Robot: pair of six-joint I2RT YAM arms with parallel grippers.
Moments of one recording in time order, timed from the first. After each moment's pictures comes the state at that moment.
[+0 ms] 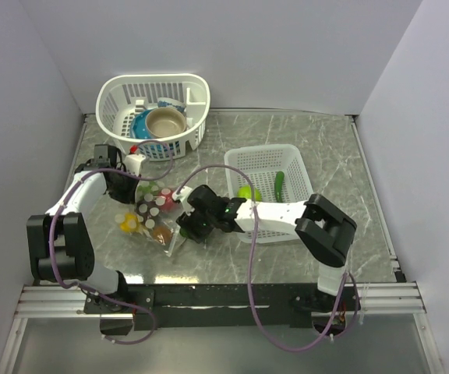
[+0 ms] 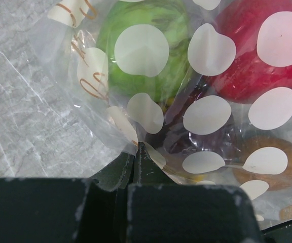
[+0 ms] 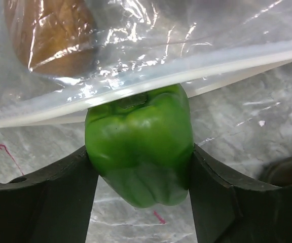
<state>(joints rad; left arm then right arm) 0.06 1.48 1.01 -0.69 0.26 0.45 1.04 1.83 1.17 -0.18 -0.04 0.06</state>
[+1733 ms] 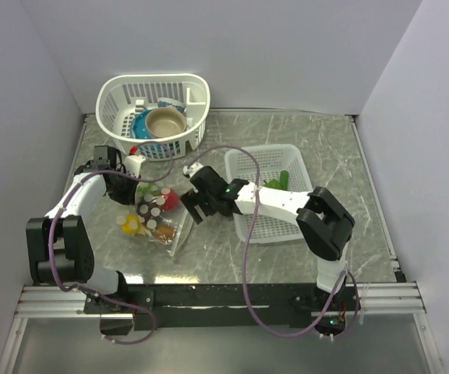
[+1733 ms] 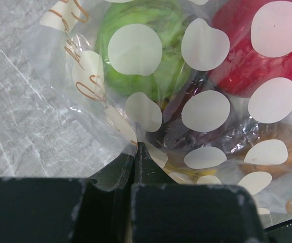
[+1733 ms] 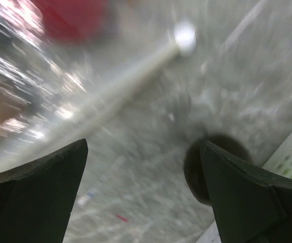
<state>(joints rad) 0.06 1.46 0.99 -0.68 0.26 0.46 0.94 1.86 1.34 -0.36 0.14 0.18</state>
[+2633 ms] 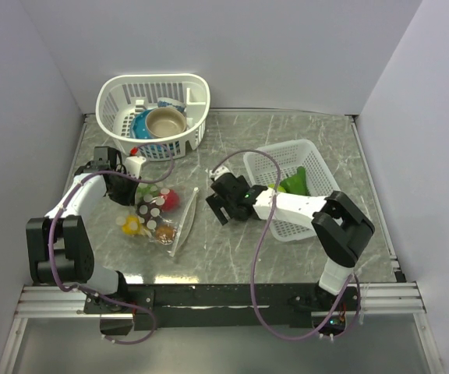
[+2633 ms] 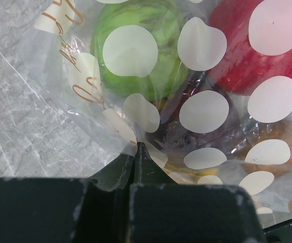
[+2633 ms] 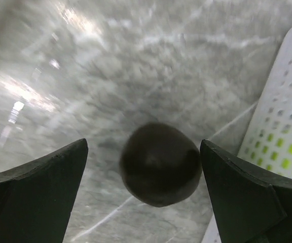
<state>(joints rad) 0.06 1.46 0.99 -0.68 0.26 0.47 0.87 1.73 1.09 -0.35 0.34 0.16</state>
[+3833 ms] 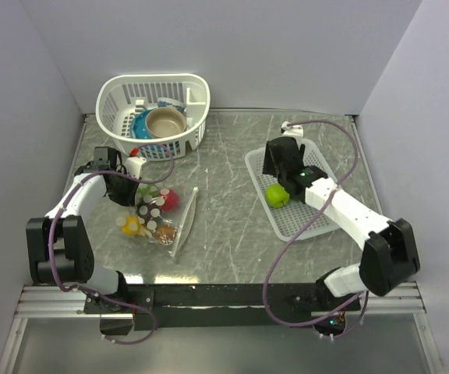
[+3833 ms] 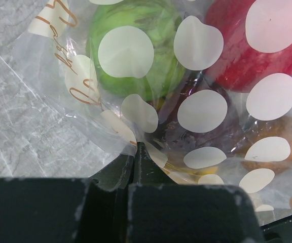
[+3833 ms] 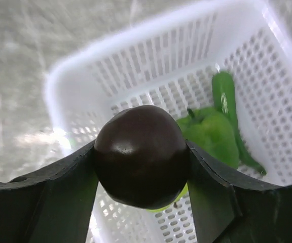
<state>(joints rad) 0.06 1.46 0.99 -0.70 0.27 0.48 0.50 1.41 1.06 -0.30 0.50 0.37</state>
